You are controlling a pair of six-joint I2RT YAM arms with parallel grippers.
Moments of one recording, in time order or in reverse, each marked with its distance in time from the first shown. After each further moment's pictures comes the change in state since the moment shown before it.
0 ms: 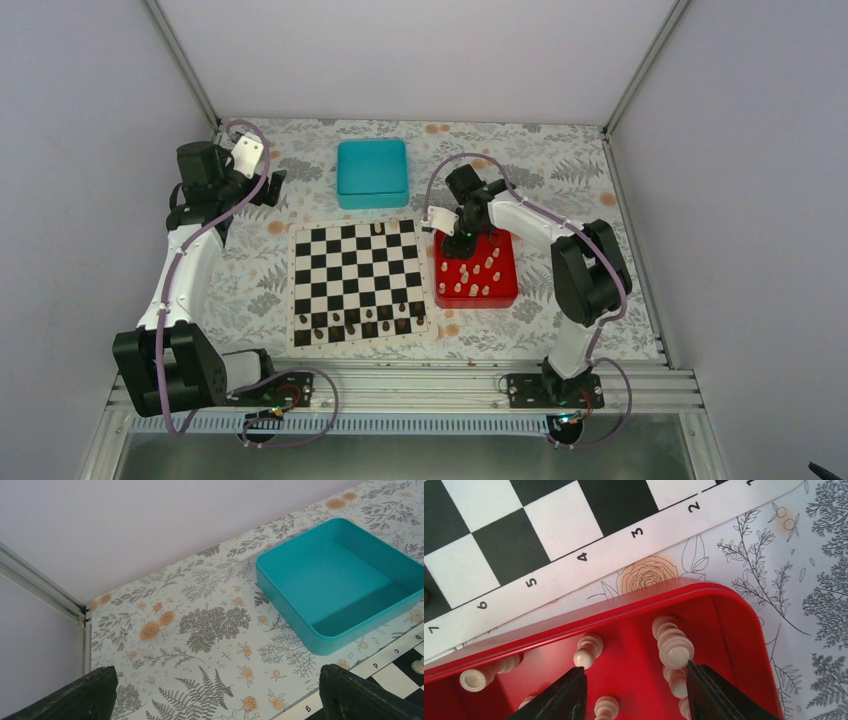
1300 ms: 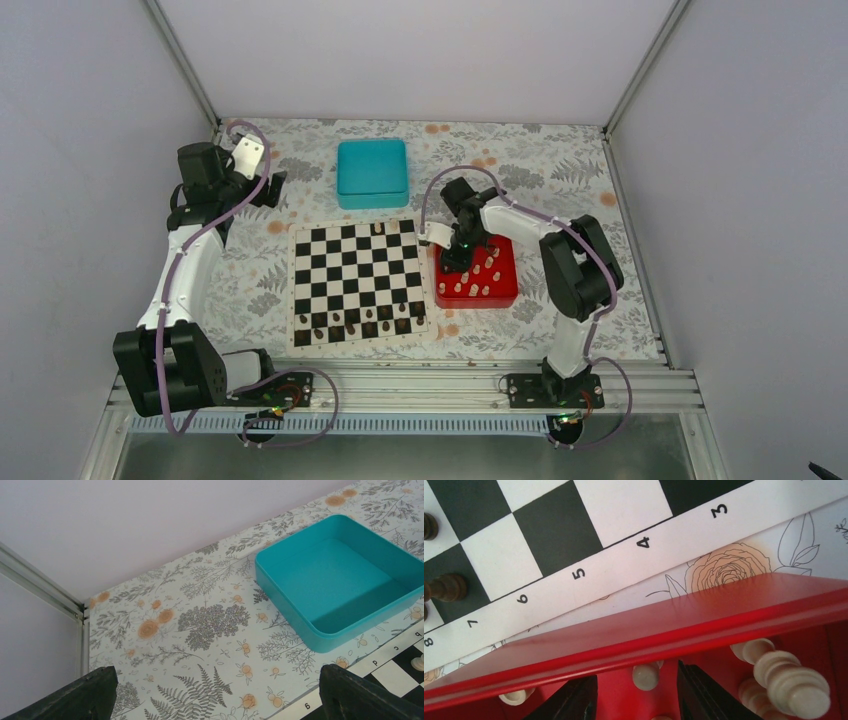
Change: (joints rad) left arm 0.000 0.000 -0.006 0.000 0.000 0.003; right arm 0.027 0.056 -0.043 -0.019 -0.071 0.015
